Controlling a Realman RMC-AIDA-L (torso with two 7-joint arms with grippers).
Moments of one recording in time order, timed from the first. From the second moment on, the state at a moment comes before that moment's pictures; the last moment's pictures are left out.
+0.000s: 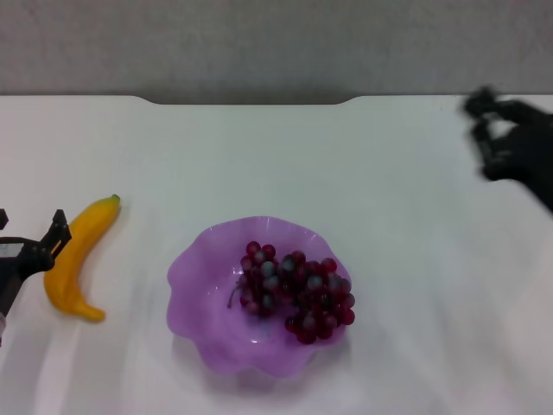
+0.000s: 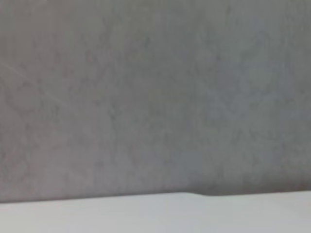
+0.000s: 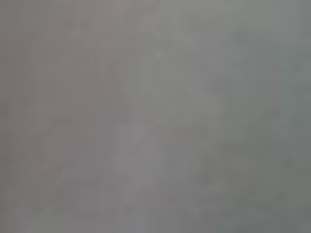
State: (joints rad) left arm -0.36 -2.03 -0.94 -0.26 2.31 0.92 -0.09; right arm 0.20 2.01 -1.67 -0.78 -0.27 -0.97 0.46
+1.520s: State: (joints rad) left arm -0.44 -2.04 -0.94 -0.24 2.31 0.58 0.02; right arm 0.25 2.01 -1.71 -0.40 0.04 -1.20 0.33
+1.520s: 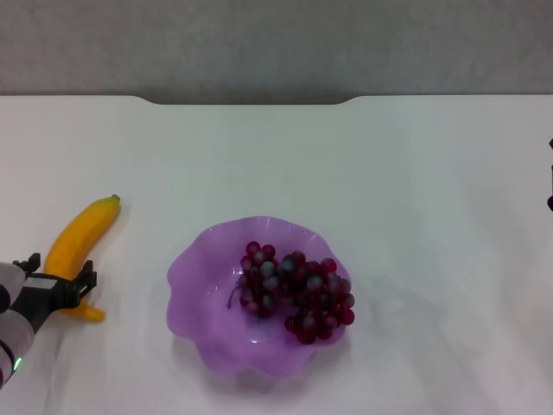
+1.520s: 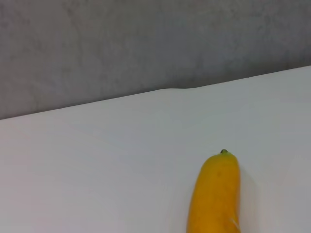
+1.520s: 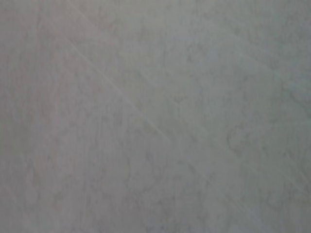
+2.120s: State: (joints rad) left arm -0.44 -2.04 -0.94 -0.24 2.31 0.58 0.03; right arm 0.25 2.01 -1.72 -0.40 0.04 -1.21 0.33
